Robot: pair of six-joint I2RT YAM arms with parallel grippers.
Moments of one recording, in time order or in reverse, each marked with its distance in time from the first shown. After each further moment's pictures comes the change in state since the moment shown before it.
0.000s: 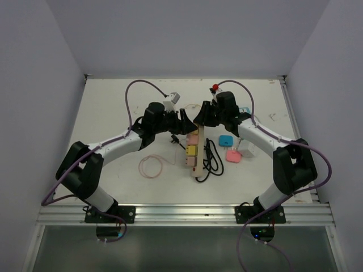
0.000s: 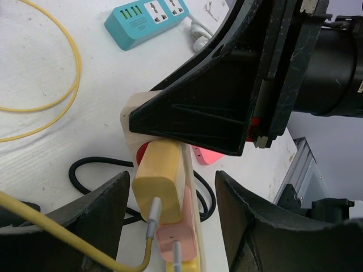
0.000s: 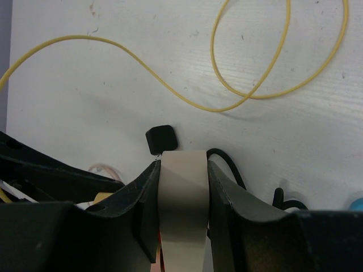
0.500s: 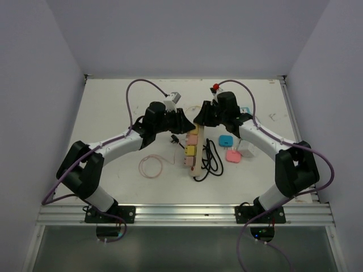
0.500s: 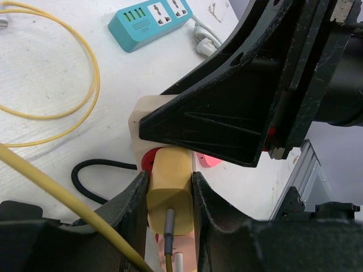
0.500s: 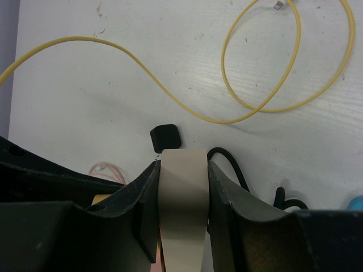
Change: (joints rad) left arm -0.009 0.016 0.022 -0.008 -0.016 0.012; right arm 0.006 -0.033 -0.013 0.004 0.005 -0.003
